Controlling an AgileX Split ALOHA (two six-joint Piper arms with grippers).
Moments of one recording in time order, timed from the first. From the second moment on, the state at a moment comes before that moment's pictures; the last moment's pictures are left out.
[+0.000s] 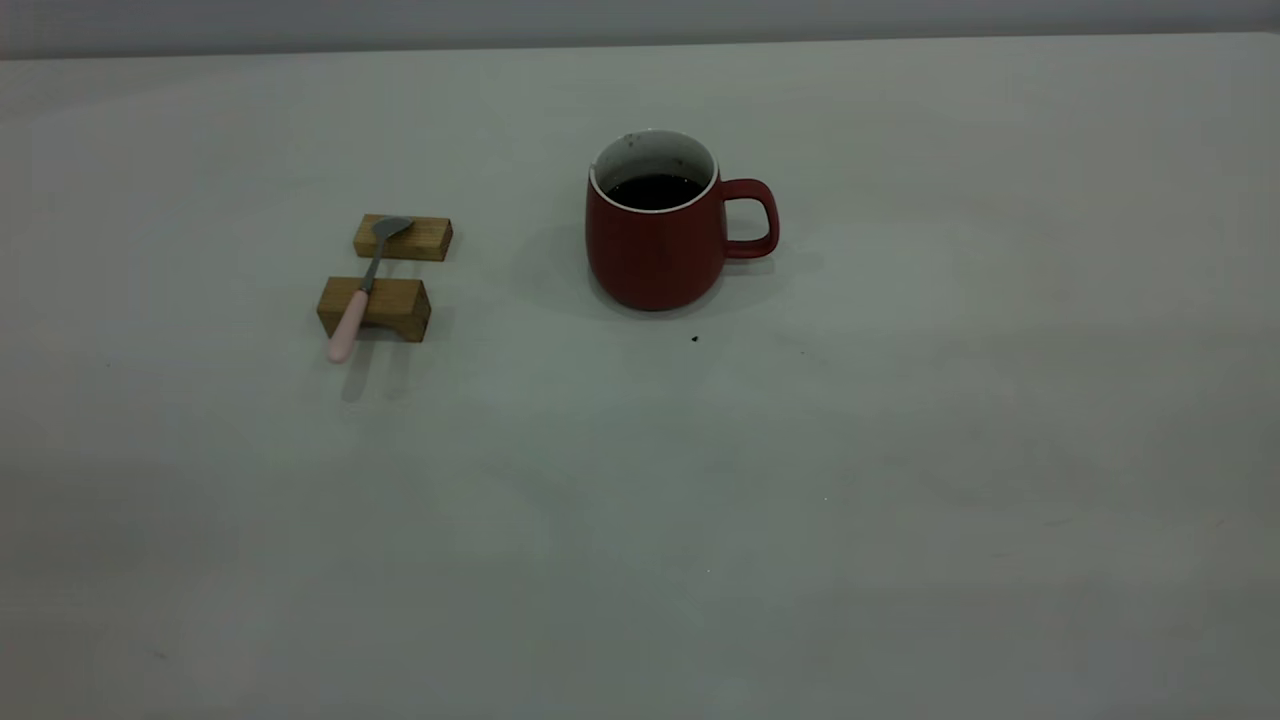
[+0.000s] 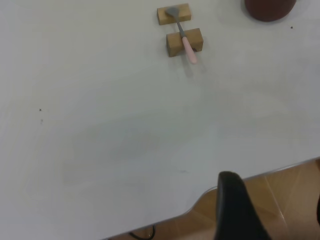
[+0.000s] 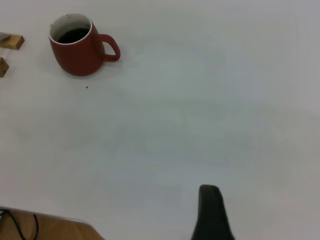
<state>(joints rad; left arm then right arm) -0.02 0.03 -0.49 -0.16 1.15 0.23 0.05 0.02 -0.47 0.13 1.13 -0.12</state>
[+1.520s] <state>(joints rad) -0.02 1.15 -0.64 -0.20 0.60 0.07 0.05 0.02 -0.47 0.13 1.13 -0.12</state>
